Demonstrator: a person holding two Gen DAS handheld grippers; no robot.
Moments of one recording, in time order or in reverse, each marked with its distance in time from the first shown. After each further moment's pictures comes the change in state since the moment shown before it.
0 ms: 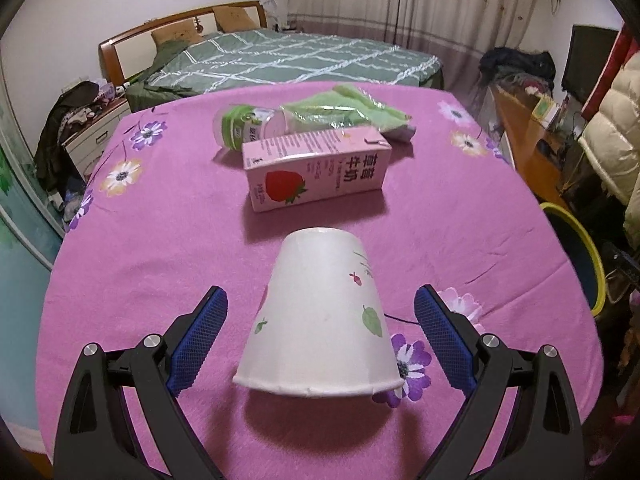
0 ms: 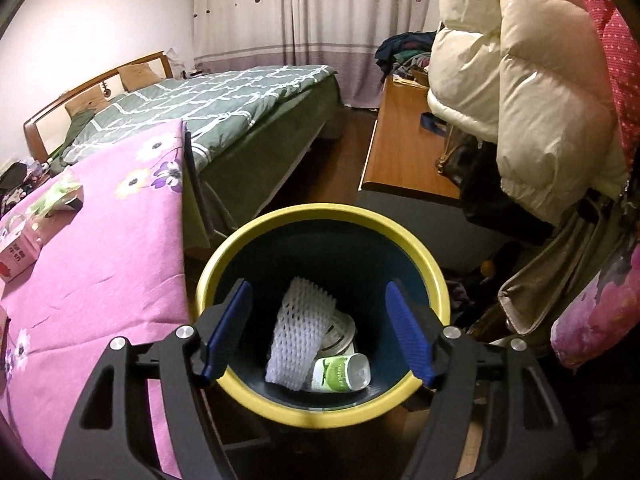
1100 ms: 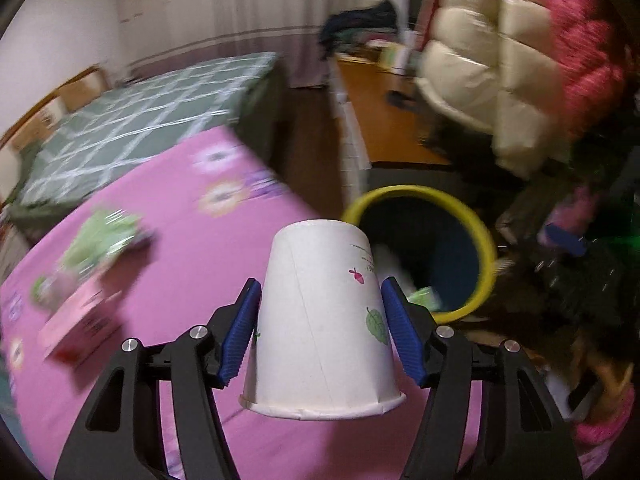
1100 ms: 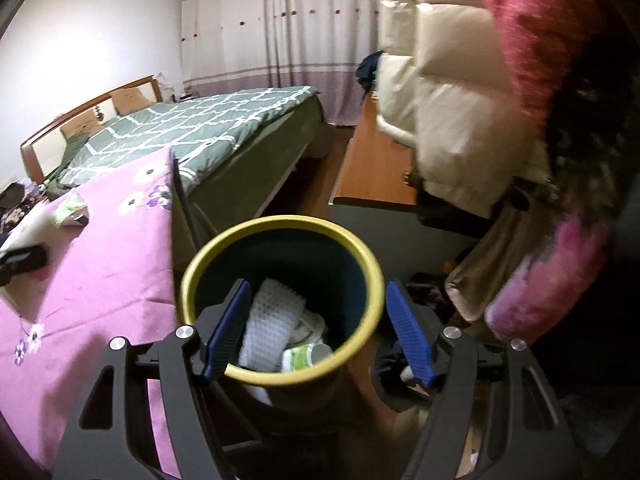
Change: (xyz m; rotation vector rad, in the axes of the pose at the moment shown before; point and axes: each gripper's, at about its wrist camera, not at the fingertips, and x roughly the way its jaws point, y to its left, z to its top) left arm -0.028 -0.243 0.058 0.462 -0.020 -0.371; right arm -0.064 -0.052 -0.019 0.058 -0.084 -0.044
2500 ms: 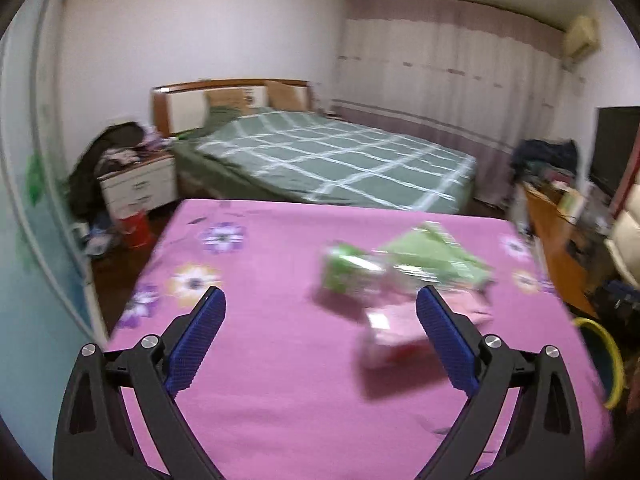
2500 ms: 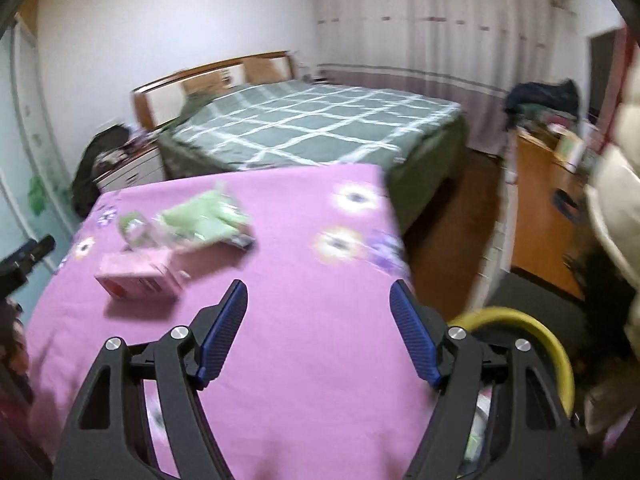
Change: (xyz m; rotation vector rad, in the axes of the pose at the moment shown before) left arm -0.127 0.301 -0.156 -0.540 -0.338 0.557; right arm 0.053 0.245 0.079 -0.302 0.028 0.419
